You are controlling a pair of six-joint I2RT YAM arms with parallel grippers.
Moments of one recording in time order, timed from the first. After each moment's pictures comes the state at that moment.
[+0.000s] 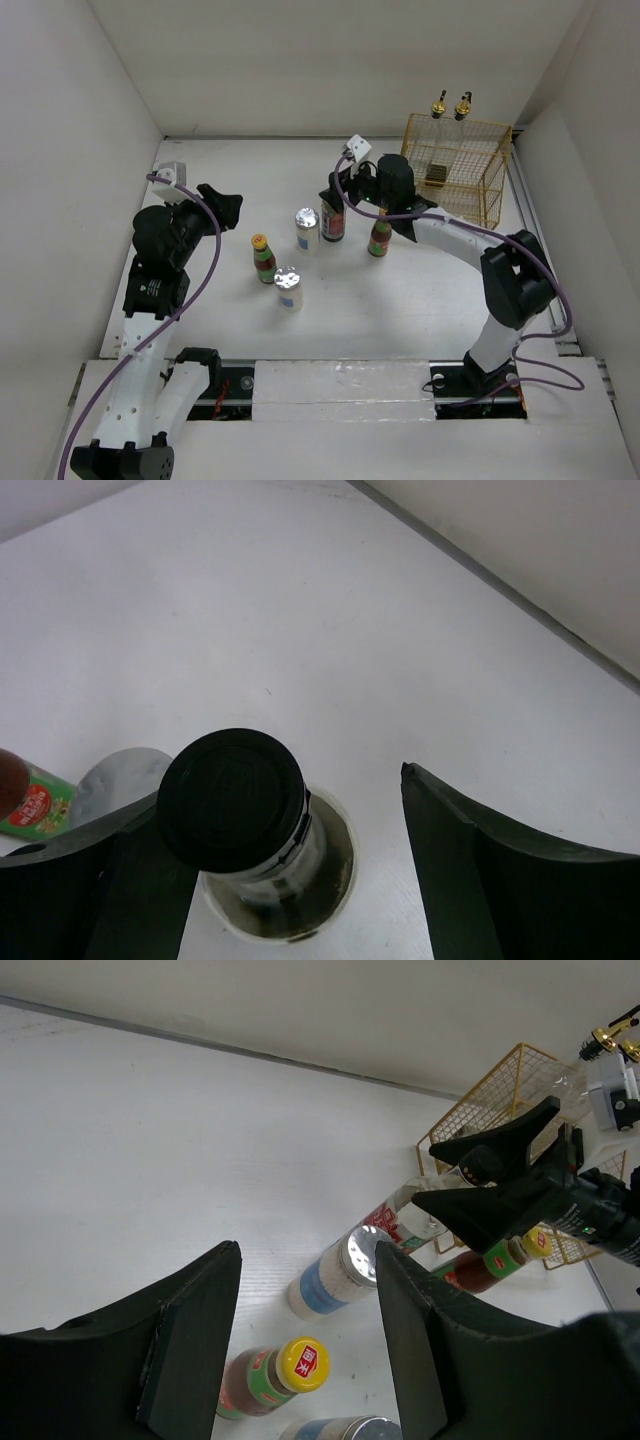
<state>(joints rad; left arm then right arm) -0.08 0.74 0.86 -0.23 0.21 -0.43 0.55 1.72 1.20 0.35 -0.34 -0.07</state>
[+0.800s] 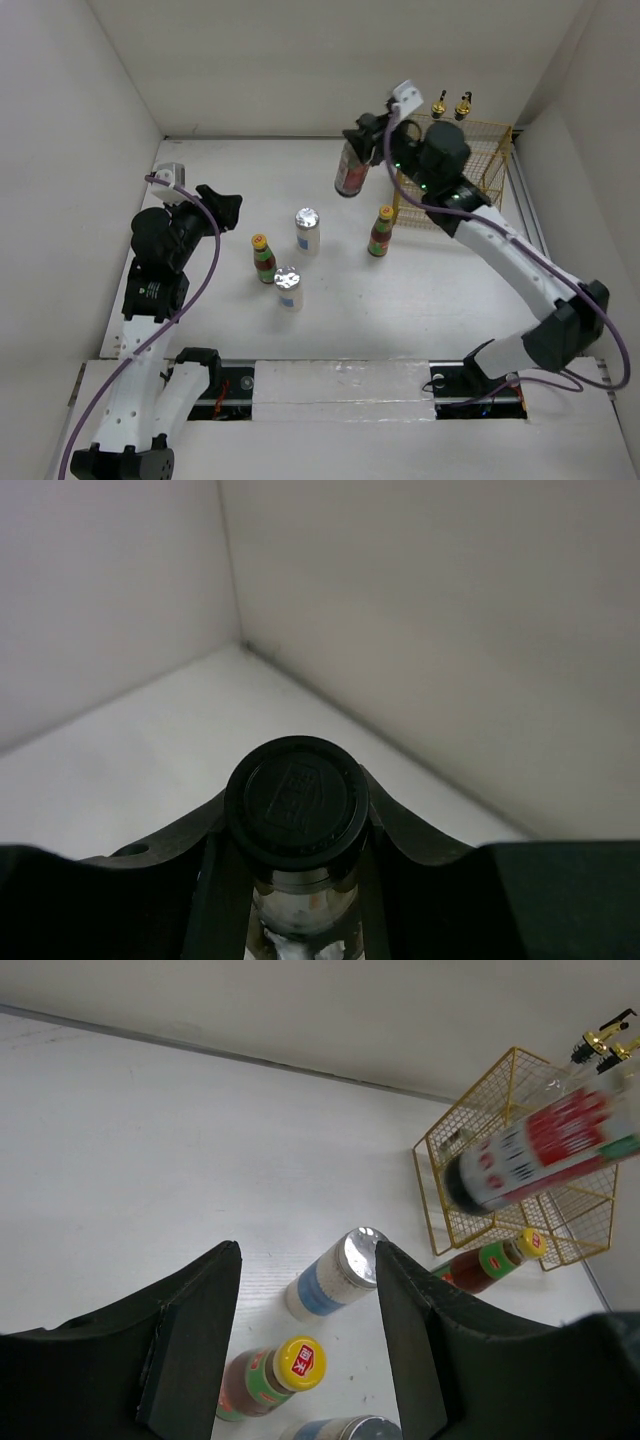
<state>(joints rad) -0.08 0.73 0.86 -0.23 0.21 -0.43 0.58 1.49 1.40 0.17 -0.16 -0.04</state>
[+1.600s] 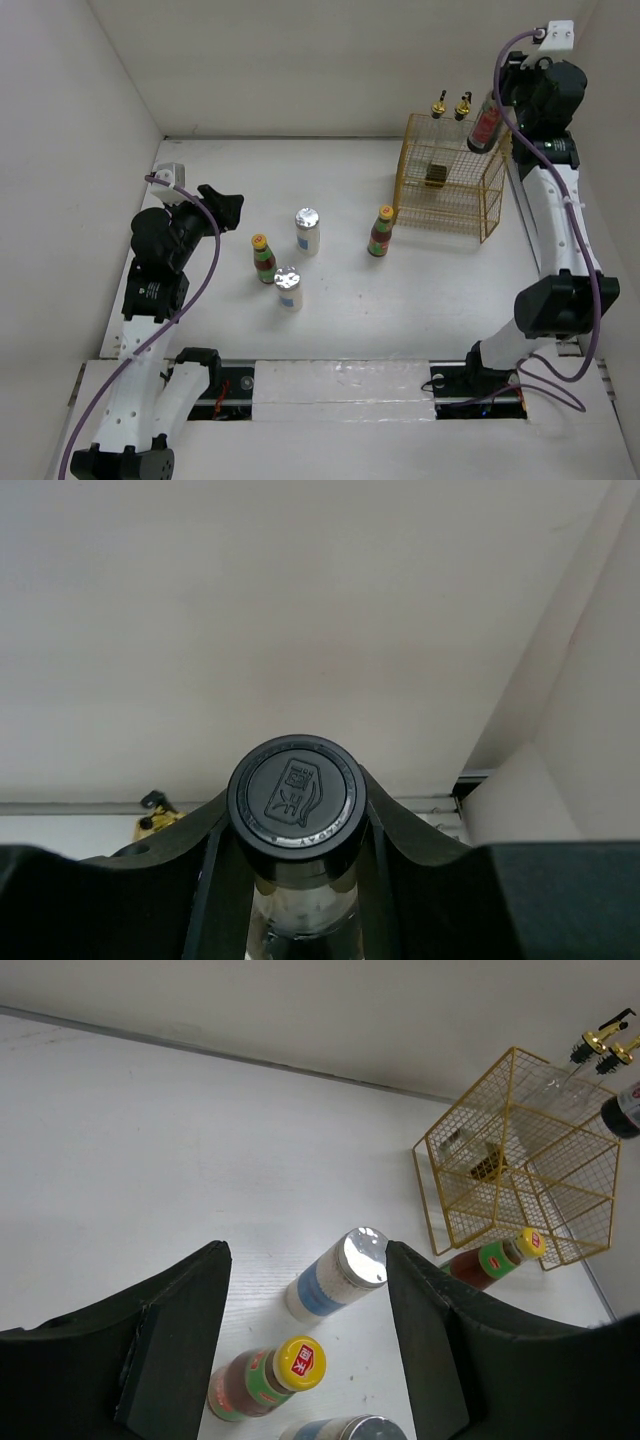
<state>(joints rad) -0.08 0.73 0.86 -0.23 0.22 -0.42 -0.05 1.56 1.74 -0.07 0.00 -0.05</state>
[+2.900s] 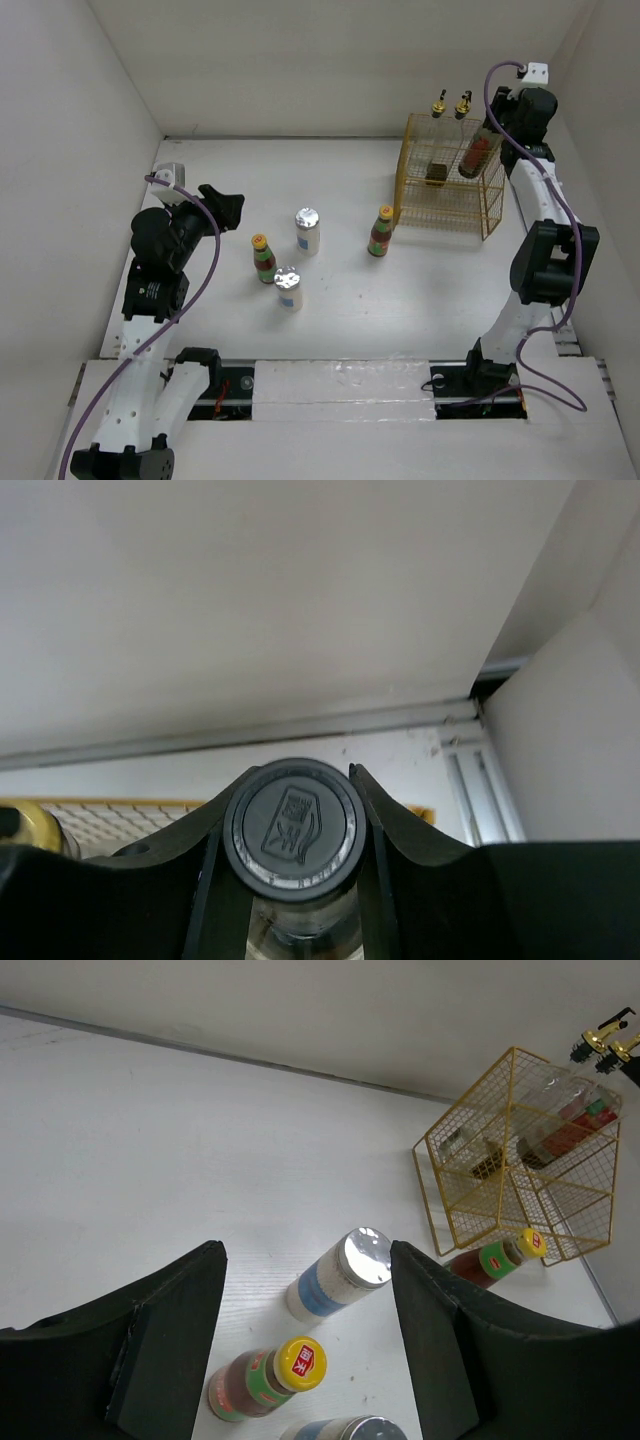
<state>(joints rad) -0.08 0.73 0.86 -0.23 0.21 -0.42 -0.16 1.84 1.67 0.07 -0.06 0.03</state>
